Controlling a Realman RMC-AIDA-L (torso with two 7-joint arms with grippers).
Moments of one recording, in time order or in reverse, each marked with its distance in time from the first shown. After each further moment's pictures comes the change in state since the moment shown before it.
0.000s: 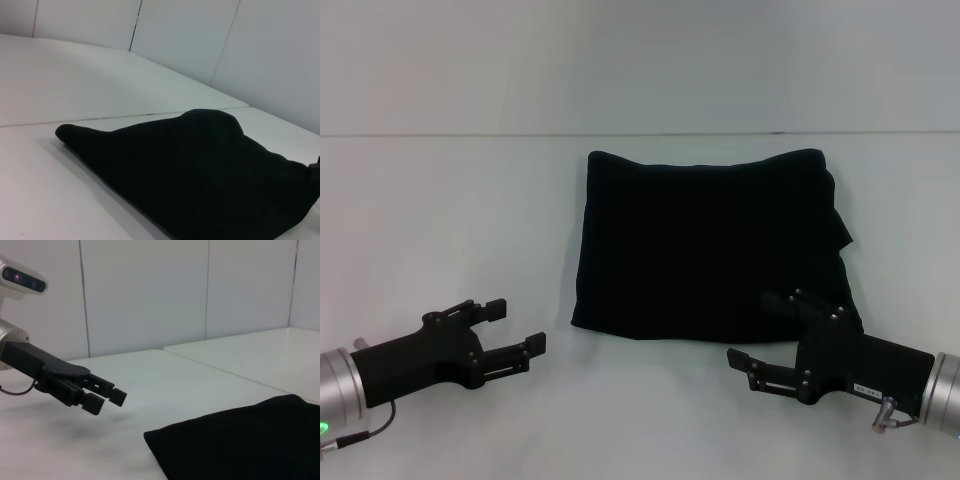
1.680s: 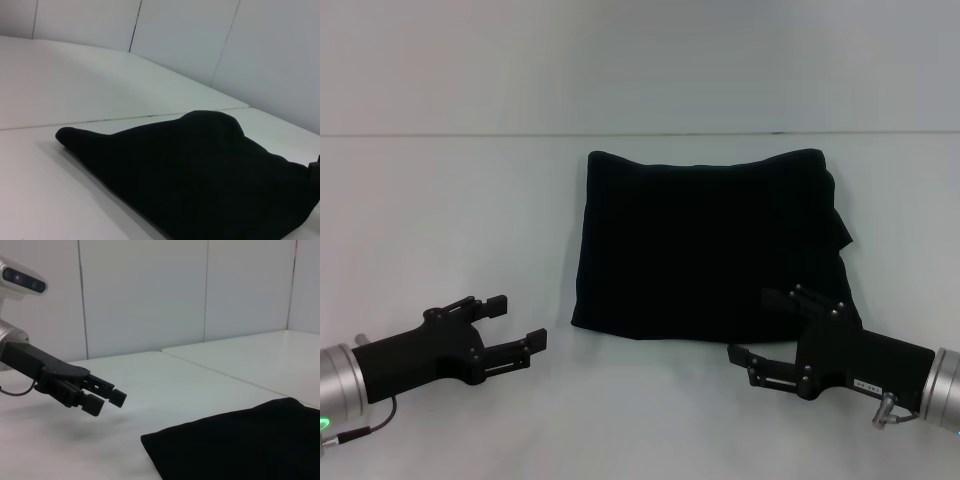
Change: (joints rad) left arm -0.007 0.000 0.000 0.003 0.000 -0.003 -0.002; right arm 0.003 0.000 0.001 -0.005 0.004 0.000 0.001
